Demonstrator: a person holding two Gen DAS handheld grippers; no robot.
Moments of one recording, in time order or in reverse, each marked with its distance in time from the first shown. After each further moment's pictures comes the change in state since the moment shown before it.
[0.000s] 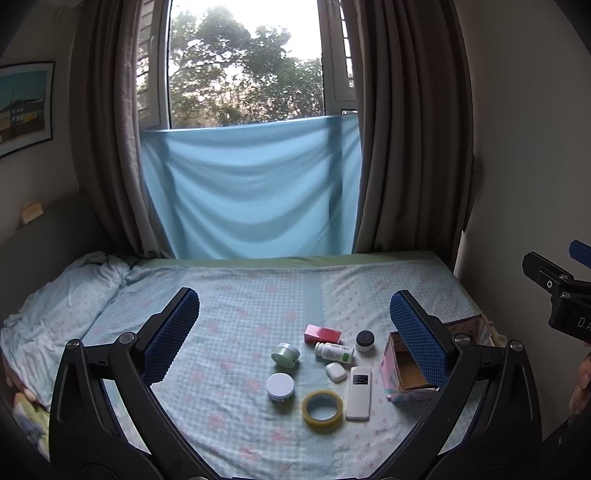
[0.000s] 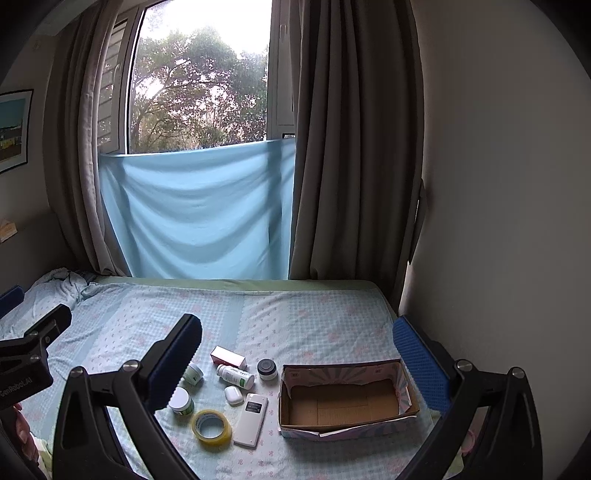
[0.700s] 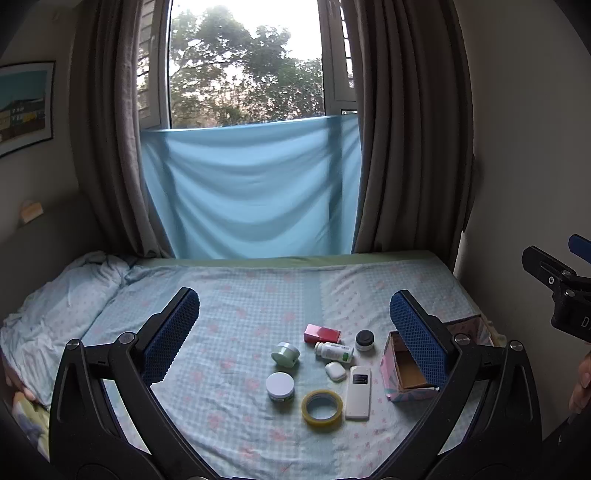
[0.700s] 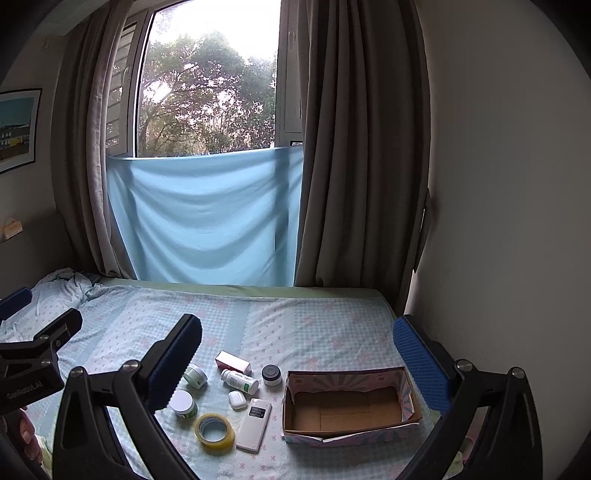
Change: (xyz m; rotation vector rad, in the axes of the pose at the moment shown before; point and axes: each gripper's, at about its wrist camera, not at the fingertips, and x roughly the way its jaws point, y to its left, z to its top) left arm -0.002 -0.002 0.000 0.002 0.000 0.003; right arm 0.001 -0.001 -0.002 -0.012 -0.029 0.030
